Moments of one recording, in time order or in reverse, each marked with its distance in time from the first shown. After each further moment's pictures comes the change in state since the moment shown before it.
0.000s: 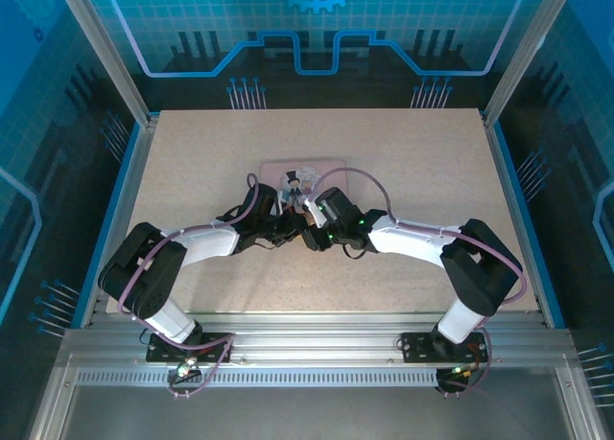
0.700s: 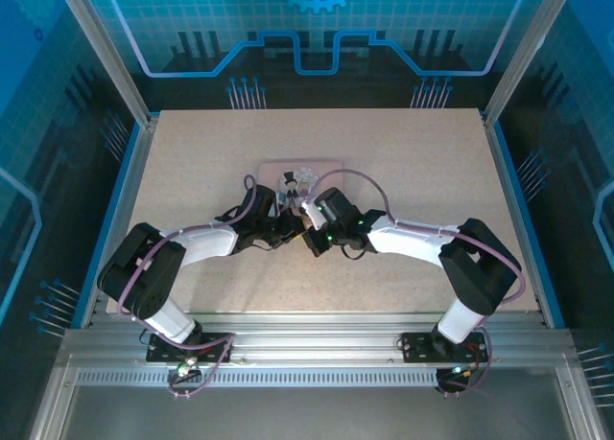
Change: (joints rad) left arm 0.011 -0.006 -0.009 -0.044 -0.026 0.002; right arm 0.002 0.011 0.000 0.014 -0.094 -0.019
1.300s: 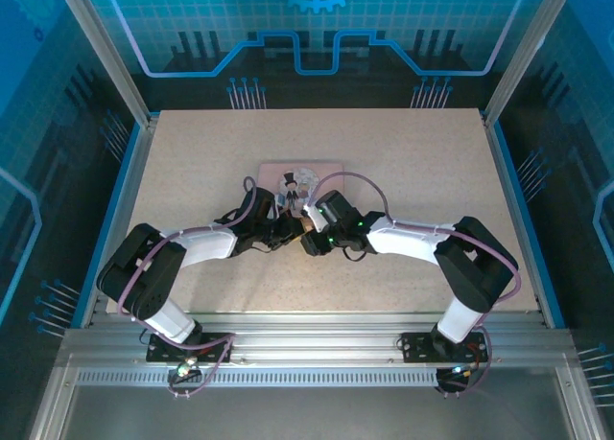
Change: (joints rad) left arm 0.002 -0.002 -0.030 0.038 0.003 0.013; right arm -0.006 0.016 -0.023 0.010 0.027 0.000
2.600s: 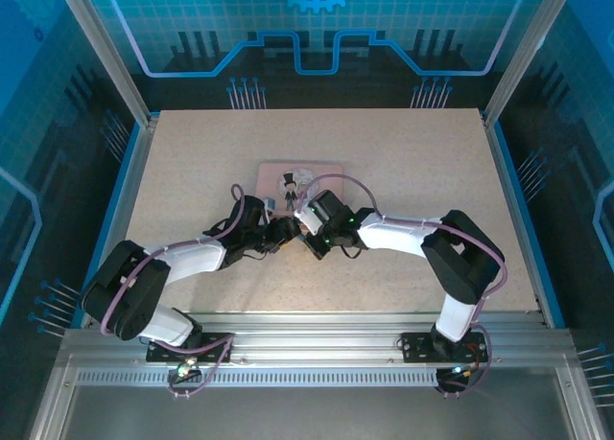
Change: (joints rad) left arm 0.013 -0.145 -0.122 0.040 -0.061 -0.037; right arm 0.009 0.087 0.081 -0.069 0.033 -0.241
